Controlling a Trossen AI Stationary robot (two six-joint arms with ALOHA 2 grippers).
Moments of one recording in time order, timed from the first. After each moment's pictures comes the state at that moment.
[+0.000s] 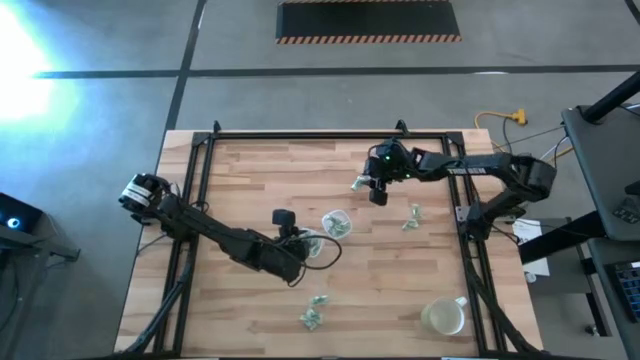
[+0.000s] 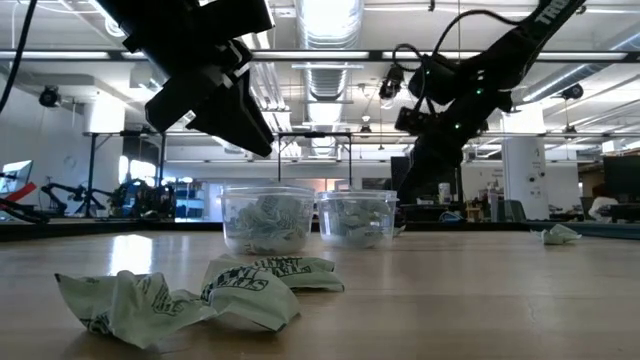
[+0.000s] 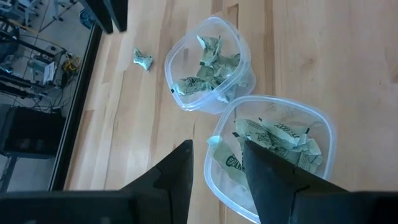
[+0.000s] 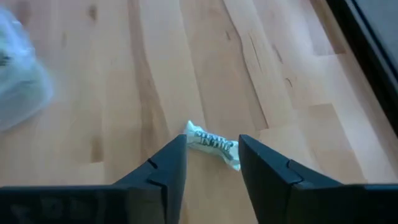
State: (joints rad) left arm -0.40 1.63 1.04 -0.39 -0.74 -0.10; right arm -0.49 1.51 0.75 -0.08 -0.13 -0.26
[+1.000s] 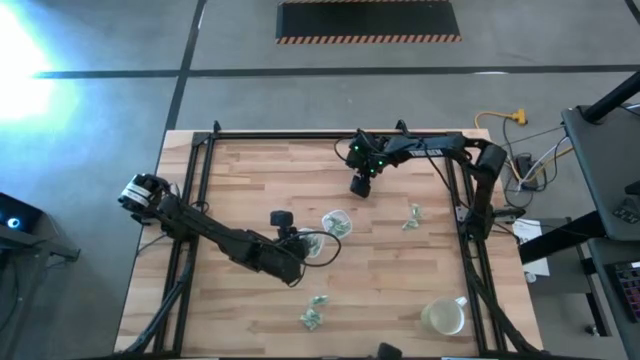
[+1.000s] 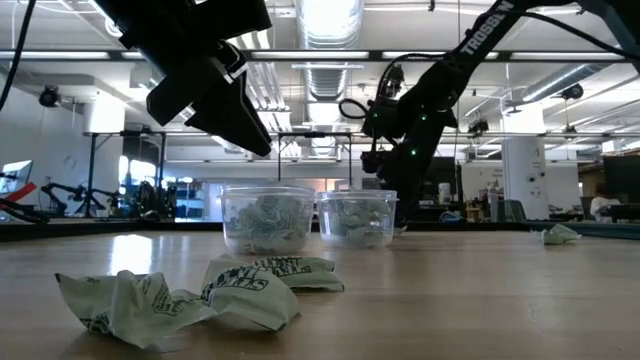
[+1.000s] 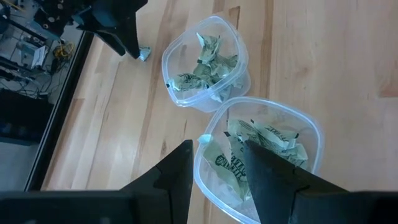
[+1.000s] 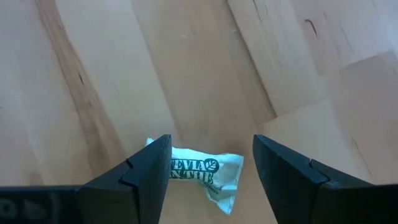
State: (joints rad) left arm -0.41 1.63 1.04 -0.40 -0.73 -0.20; right arm -0.54 1.90 1.13 -0.42 -0.13 -0.12
